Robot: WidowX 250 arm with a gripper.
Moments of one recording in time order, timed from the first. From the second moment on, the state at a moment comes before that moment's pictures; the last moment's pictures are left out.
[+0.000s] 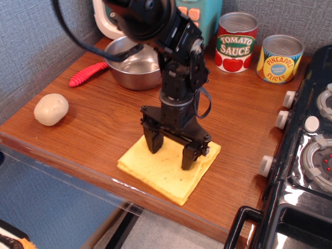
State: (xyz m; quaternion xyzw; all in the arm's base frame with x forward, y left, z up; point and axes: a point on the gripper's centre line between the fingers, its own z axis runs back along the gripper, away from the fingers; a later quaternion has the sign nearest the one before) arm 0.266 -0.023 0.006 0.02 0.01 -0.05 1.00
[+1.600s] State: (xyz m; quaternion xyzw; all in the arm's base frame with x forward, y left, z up) arm 0.276 -0.006 0.082 -0.02 -0.03 -0.06 1.00
